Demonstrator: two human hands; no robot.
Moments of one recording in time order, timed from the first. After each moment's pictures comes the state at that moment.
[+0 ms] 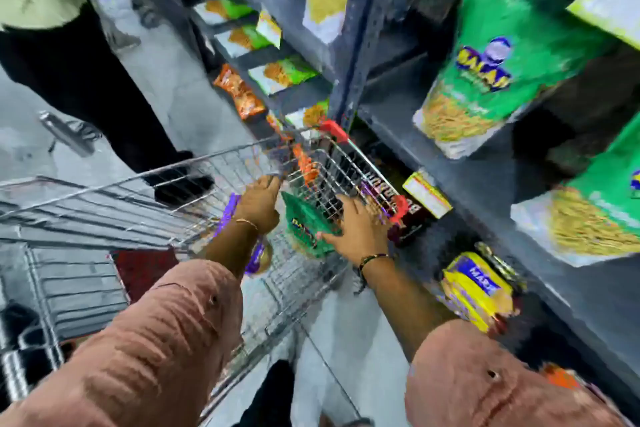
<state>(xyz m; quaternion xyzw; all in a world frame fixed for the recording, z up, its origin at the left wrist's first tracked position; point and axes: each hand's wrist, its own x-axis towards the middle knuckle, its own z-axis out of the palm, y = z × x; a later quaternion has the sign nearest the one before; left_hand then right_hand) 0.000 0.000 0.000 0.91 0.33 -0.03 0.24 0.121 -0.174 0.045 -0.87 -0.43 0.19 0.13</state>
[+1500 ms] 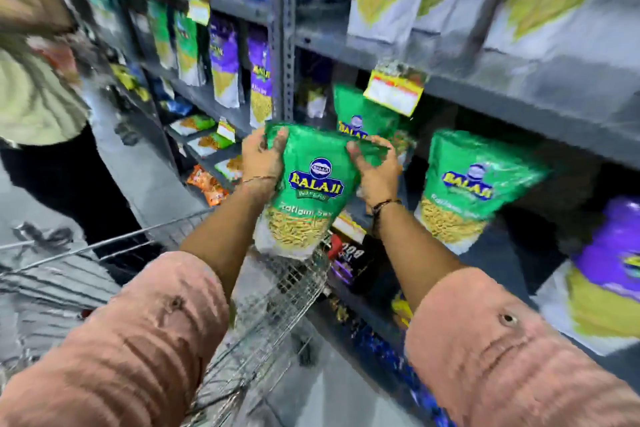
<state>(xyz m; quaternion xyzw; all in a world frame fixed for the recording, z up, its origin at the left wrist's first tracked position) 0.078 -0.138 0.255 0.63 0.24 0.47 0.57 0.189 -0.265 0.242 -0.65 -0.19 0.05 0.73</state>
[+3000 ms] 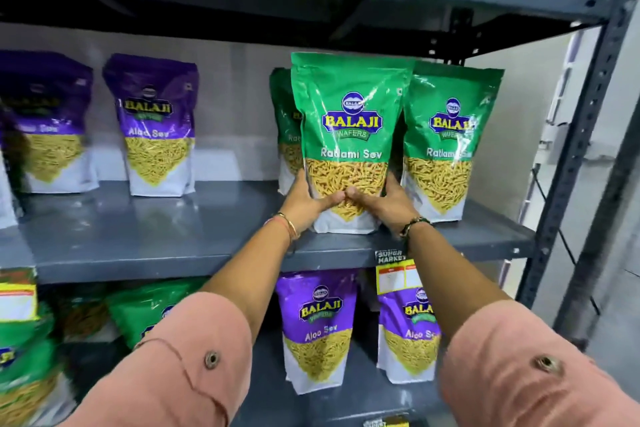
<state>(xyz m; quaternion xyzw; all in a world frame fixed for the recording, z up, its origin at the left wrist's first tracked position) 0.358 -0.545 0.418 0.71 -0.25 0.09 0.65 0.314 -0.716 0.428 -0.79 -0.04 -0.21 0.58</state>
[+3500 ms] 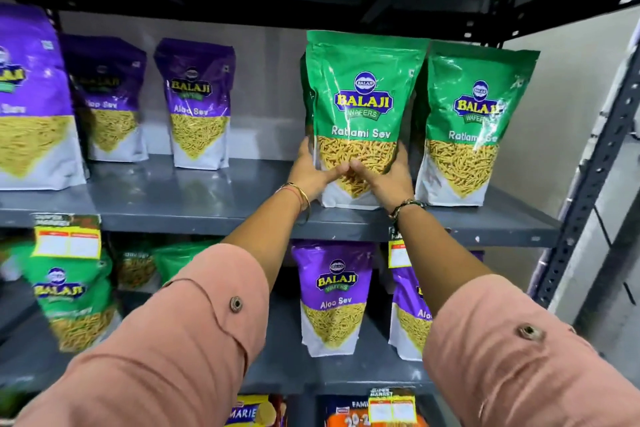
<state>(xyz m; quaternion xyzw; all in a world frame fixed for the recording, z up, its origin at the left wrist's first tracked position) 0.336 -0.526 0.428 0.75 -0.17 0.15 0.62 0.300 -0.679 0.434 -0.76 -0.05 -0.29 0.58</state>
